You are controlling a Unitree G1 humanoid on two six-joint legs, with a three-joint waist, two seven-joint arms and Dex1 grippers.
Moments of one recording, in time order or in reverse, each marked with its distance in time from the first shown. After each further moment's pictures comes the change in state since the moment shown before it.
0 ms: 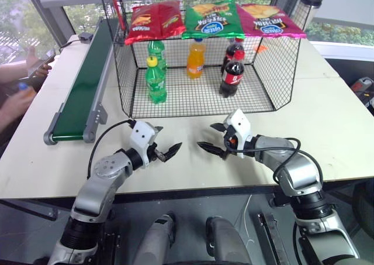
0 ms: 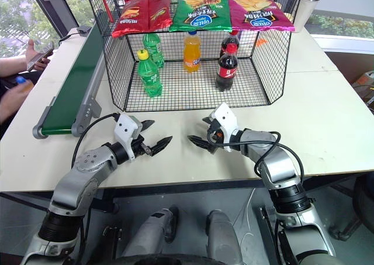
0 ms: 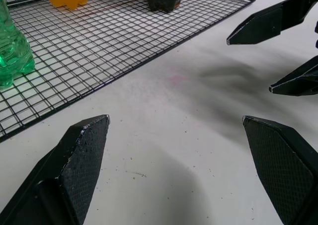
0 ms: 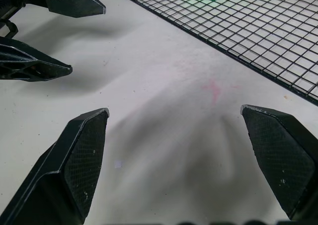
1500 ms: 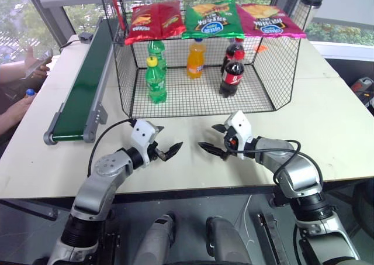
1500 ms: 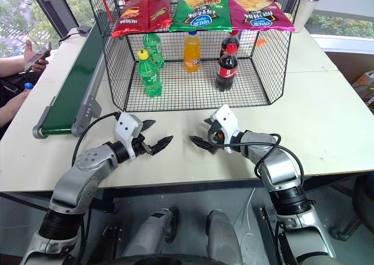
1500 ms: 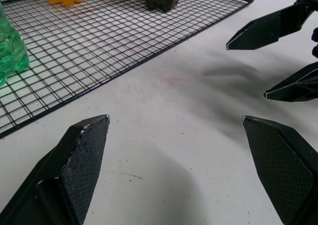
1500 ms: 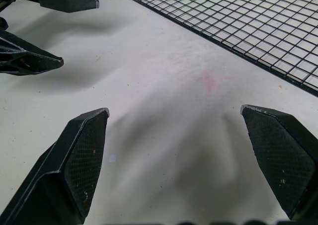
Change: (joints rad) left arm -0.012 -0.003 0.002 0.003 -0.021 0.014 -0.002; right arm 0.012 0.001 -0.002 0.002 0.000 -0.001 -0.020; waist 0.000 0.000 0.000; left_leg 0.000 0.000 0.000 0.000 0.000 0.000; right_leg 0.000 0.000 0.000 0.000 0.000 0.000
